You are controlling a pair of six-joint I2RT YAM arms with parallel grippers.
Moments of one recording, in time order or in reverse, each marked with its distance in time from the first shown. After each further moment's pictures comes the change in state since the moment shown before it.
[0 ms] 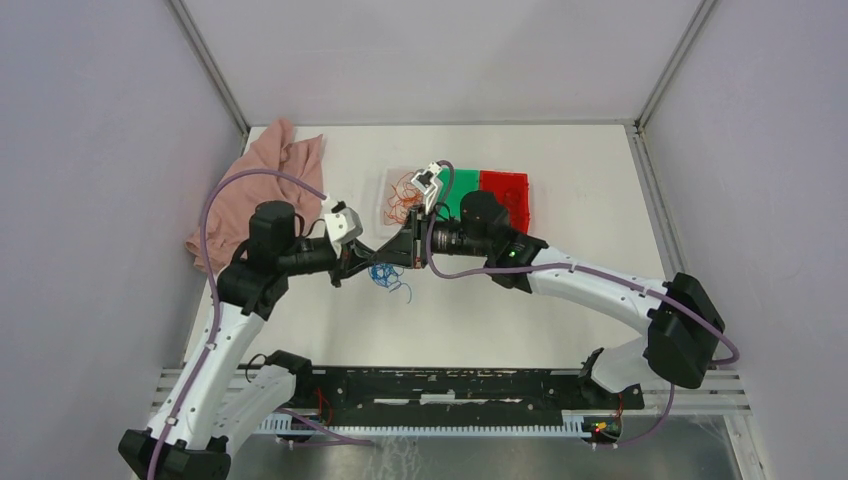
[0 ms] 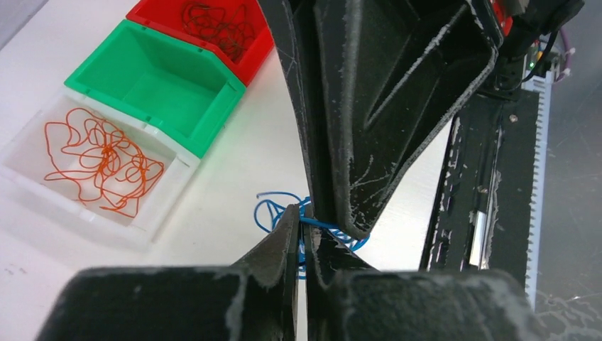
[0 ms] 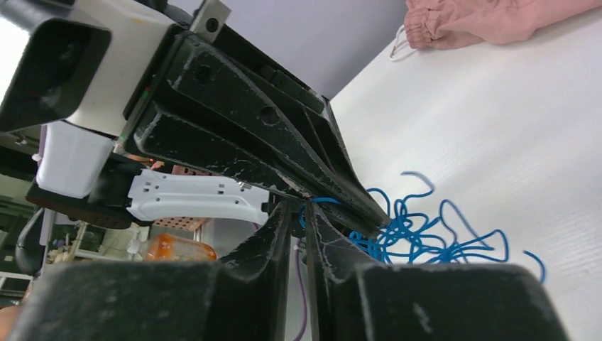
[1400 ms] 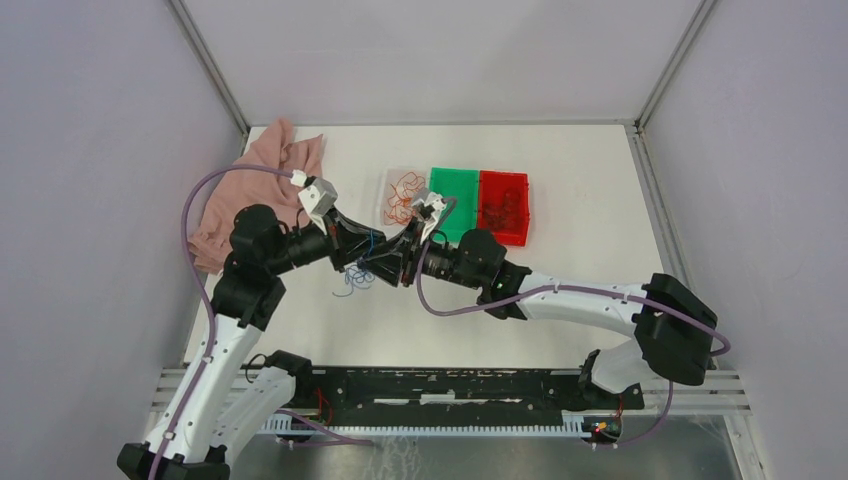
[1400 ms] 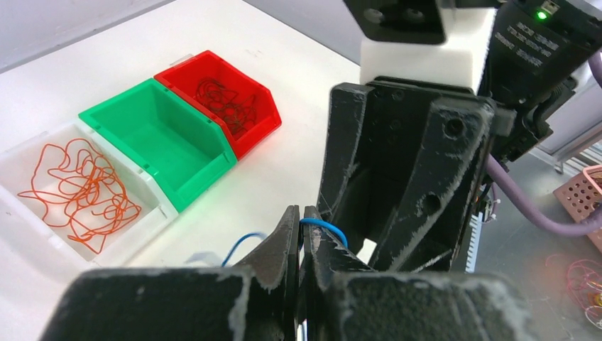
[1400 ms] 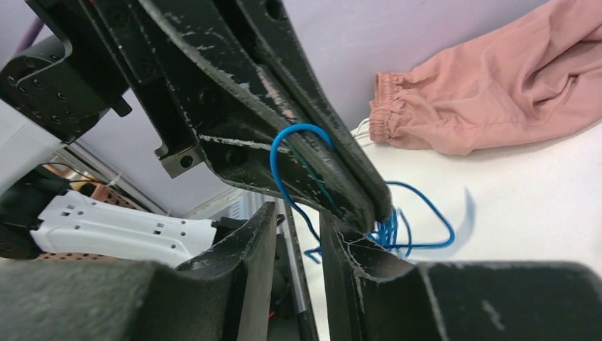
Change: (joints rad) left arm 0.000 -0.071 -0.042 0.364 -0.072 -0.583; right arm 0.127 0.012 -0.174 0.426 0.266 -0.219
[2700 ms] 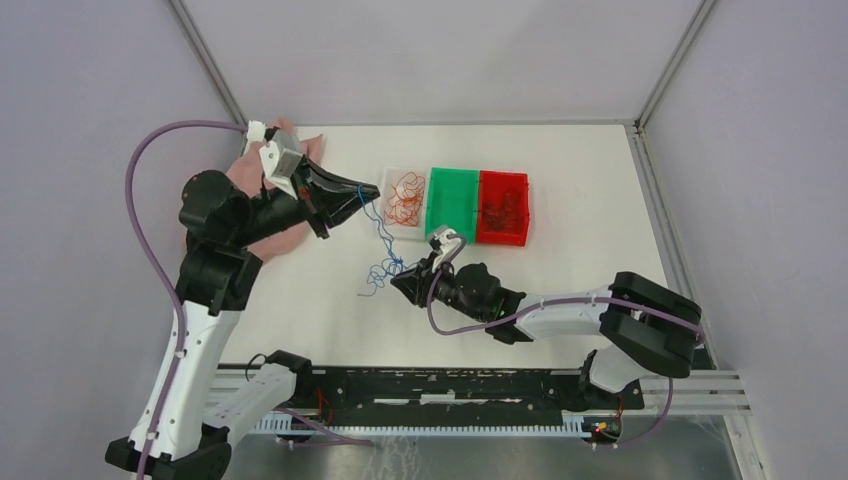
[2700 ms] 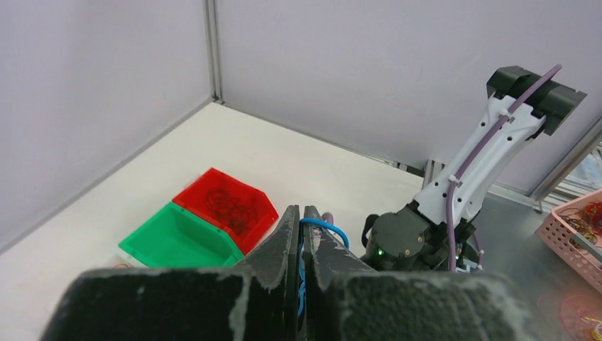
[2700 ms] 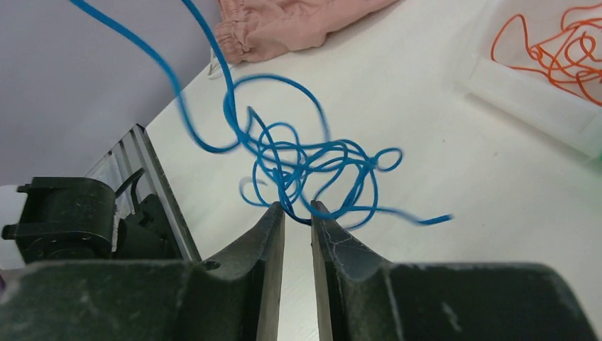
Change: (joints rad) left arm 0.000 0.126 0.384 0.003 0.050 -0.075; right arm 0.054 0.070 -0.282 0.113 0.362 -0.066
